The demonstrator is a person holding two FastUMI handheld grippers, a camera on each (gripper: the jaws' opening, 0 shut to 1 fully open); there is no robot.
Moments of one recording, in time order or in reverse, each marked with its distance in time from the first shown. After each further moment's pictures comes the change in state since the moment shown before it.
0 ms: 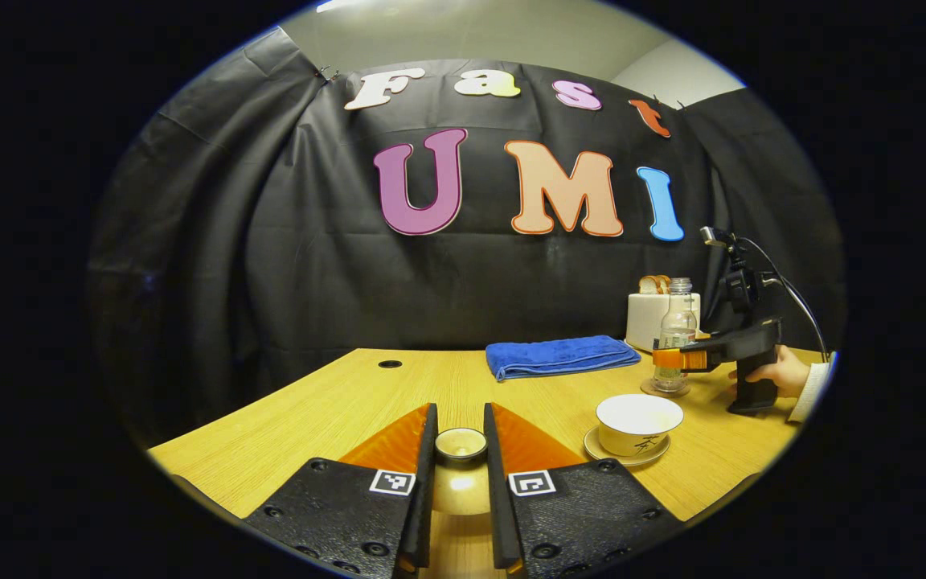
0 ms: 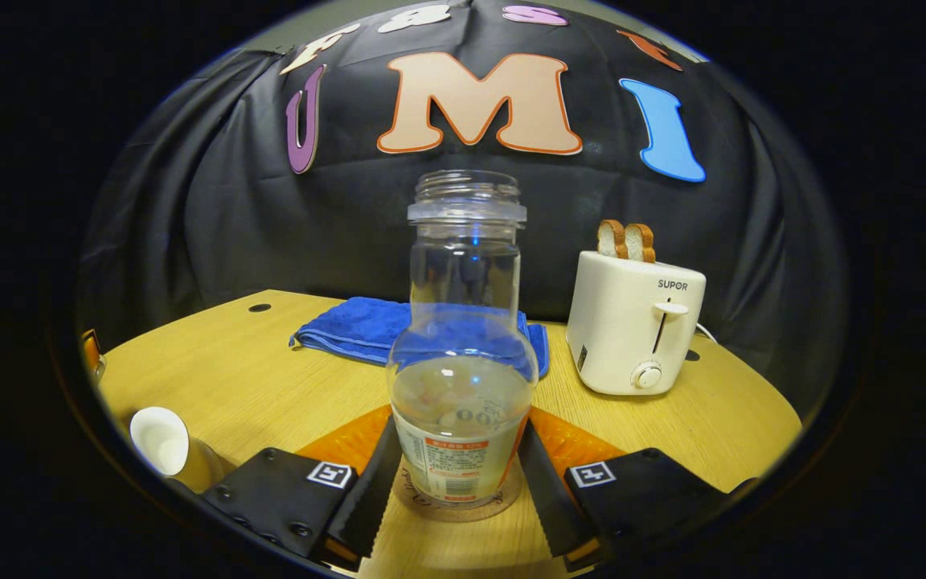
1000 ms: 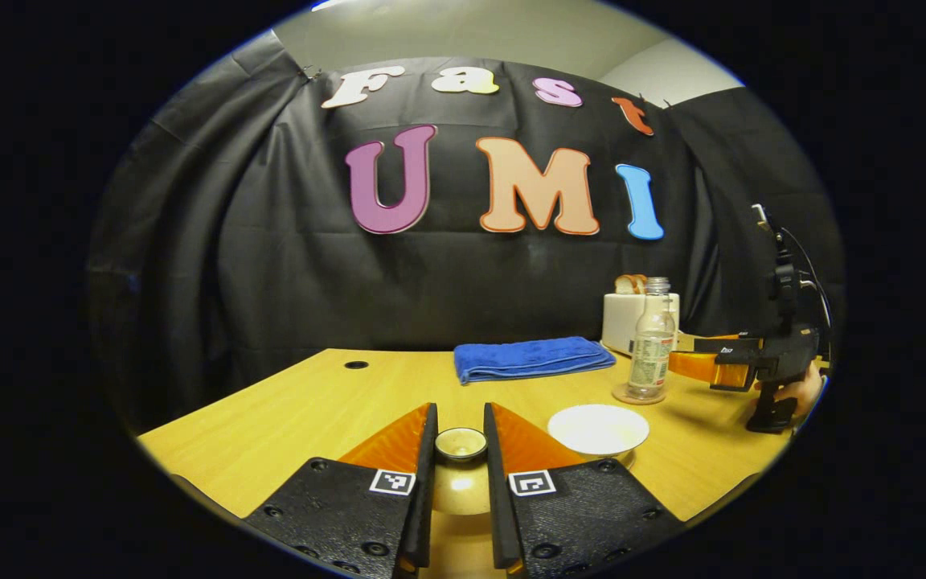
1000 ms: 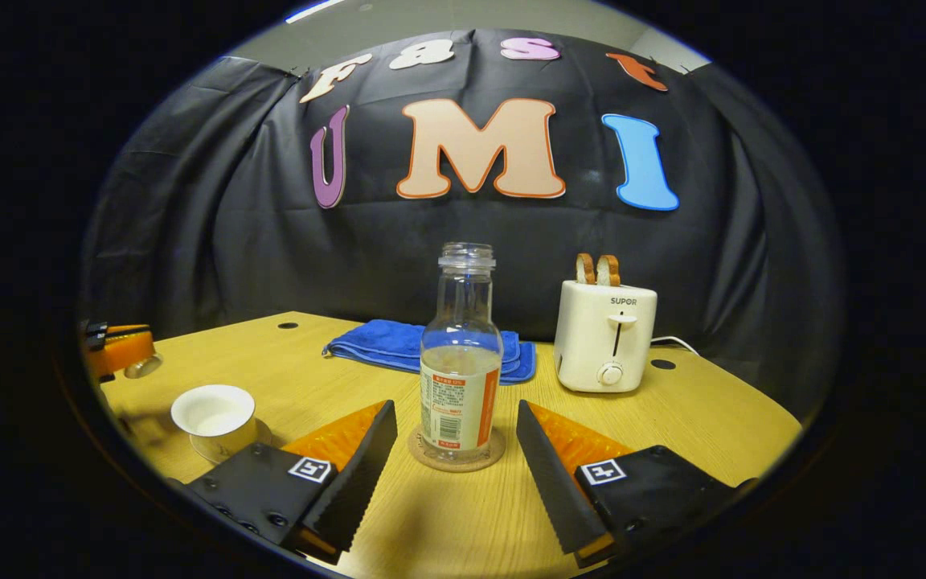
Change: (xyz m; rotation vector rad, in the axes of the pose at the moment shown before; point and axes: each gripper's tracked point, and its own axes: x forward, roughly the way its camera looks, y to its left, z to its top) left arm 0.022 -0.070 -0.001 0.001 0.005 -0.093; right arm -0.096 -0.011 0.003 0.038 -0.163 0.031
